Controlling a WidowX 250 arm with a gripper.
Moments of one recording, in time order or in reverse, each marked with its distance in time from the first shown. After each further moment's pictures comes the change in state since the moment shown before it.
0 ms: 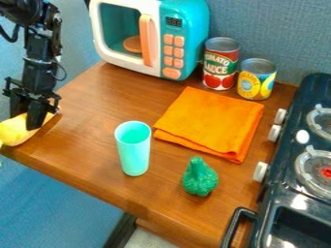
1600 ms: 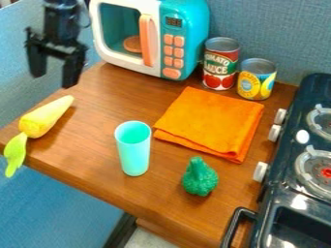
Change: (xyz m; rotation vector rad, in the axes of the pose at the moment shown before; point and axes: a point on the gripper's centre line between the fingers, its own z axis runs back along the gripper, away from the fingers) arm -0.013 -0.049 0.097 0.001 -0.245 -0.008
